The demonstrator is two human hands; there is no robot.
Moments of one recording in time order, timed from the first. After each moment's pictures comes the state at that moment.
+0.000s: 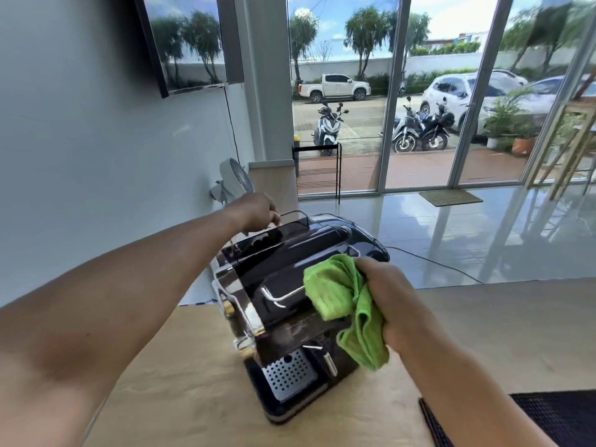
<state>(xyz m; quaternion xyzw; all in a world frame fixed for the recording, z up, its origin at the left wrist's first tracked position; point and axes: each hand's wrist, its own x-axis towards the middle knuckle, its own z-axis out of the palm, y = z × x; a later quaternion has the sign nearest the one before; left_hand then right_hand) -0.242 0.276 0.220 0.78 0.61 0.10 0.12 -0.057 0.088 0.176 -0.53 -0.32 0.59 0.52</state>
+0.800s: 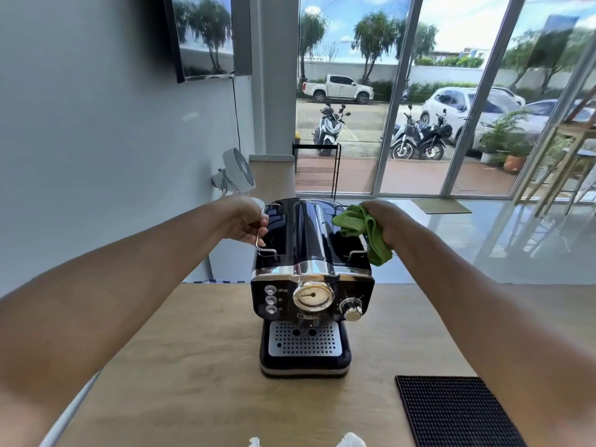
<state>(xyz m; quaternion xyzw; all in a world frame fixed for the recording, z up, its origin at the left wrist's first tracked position) -0.263 0.218 0.212 0.50 0.66 0.24 0.51 -0.006 0.189 0.203 -0.67 -0.40 0.46 0.42</state>
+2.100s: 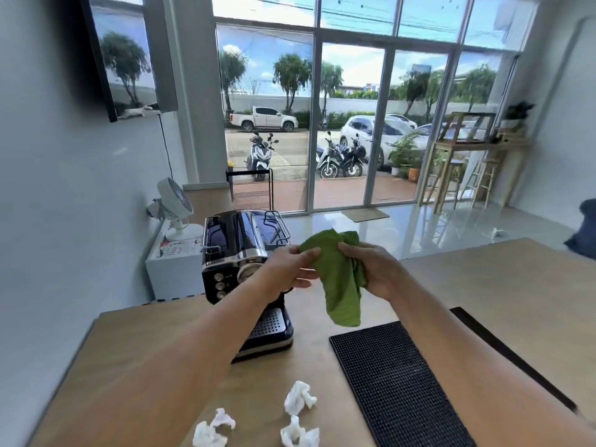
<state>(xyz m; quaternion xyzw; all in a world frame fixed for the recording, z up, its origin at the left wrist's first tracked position) -0.136 0.041 0.172 0.61 0.38 0.30 0.63 0.056 -0.021 0.171 -0.46 -0.38 0.55 0.58</state>
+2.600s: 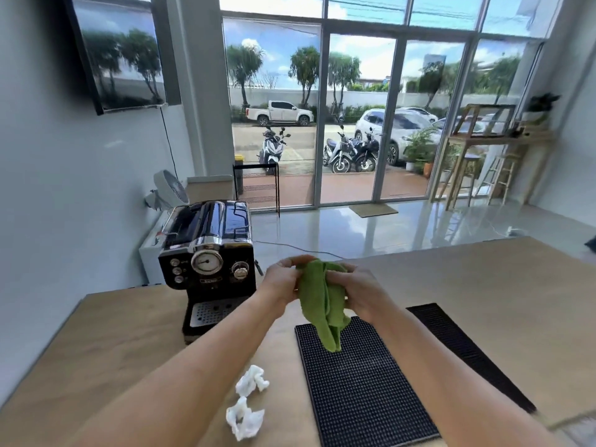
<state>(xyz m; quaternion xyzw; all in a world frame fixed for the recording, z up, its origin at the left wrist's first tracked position) -0.035 -0.022 0.136 0.45 0.42 0.40 0.68 0.120 -0.073 0.127 -0.52 -0.40 0.52 0.55</state>
